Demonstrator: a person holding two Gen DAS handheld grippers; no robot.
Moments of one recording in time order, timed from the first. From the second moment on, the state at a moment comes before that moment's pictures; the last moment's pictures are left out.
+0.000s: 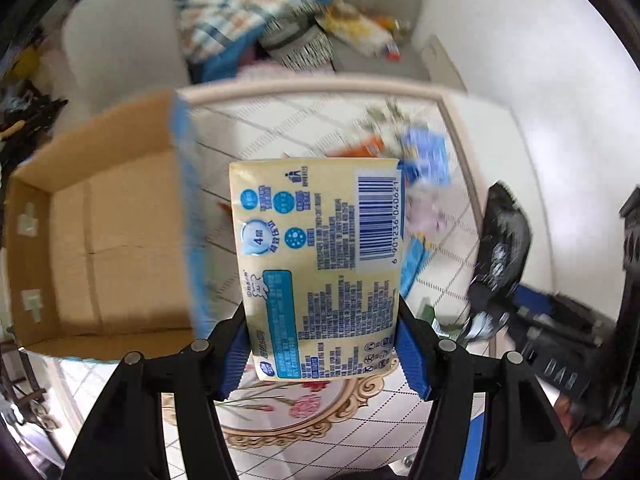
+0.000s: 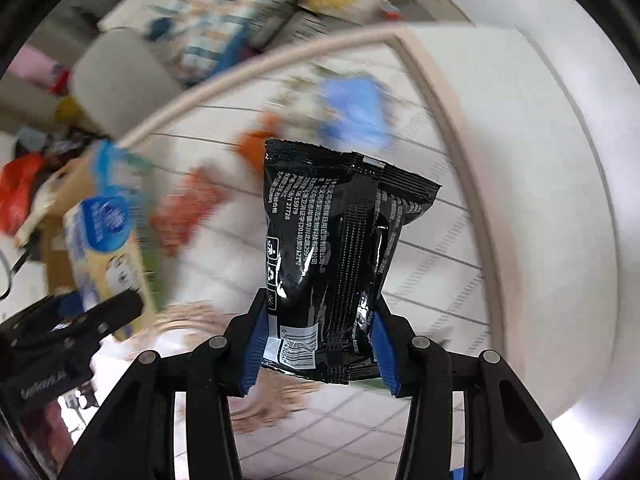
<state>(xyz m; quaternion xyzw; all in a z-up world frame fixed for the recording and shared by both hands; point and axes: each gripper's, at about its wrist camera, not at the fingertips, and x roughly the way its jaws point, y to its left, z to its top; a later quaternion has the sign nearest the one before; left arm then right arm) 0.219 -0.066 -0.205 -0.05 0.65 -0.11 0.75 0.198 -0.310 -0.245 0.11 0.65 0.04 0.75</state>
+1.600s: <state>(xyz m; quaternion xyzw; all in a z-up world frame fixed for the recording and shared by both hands) 0.296 0.217 -0.307 -0.09 0.70 -0.02 0.71 0.342 0.072 -0.367 0.00 0.71 0.11 0.69</state>
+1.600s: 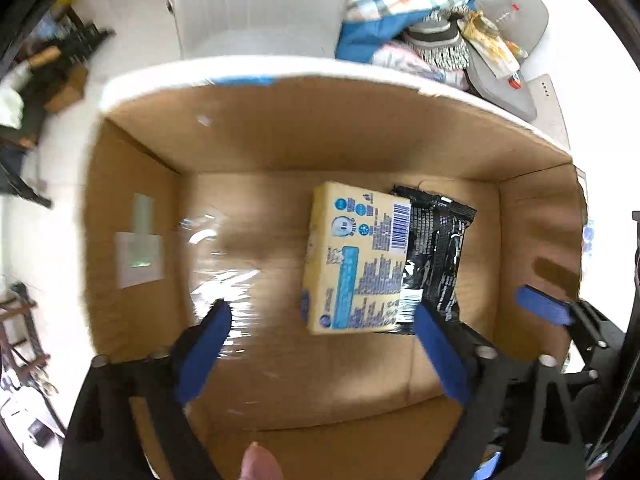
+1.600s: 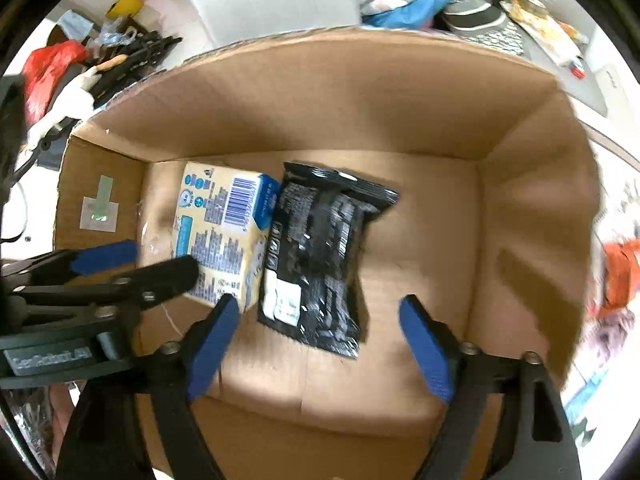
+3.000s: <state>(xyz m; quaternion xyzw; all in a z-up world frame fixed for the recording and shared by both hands) 0.180 0.078 -0.109 0.02 0.57 -0.07 0.82 0.153 -0.099 -0.169 0.15 0.61 0.03 0.78</state>
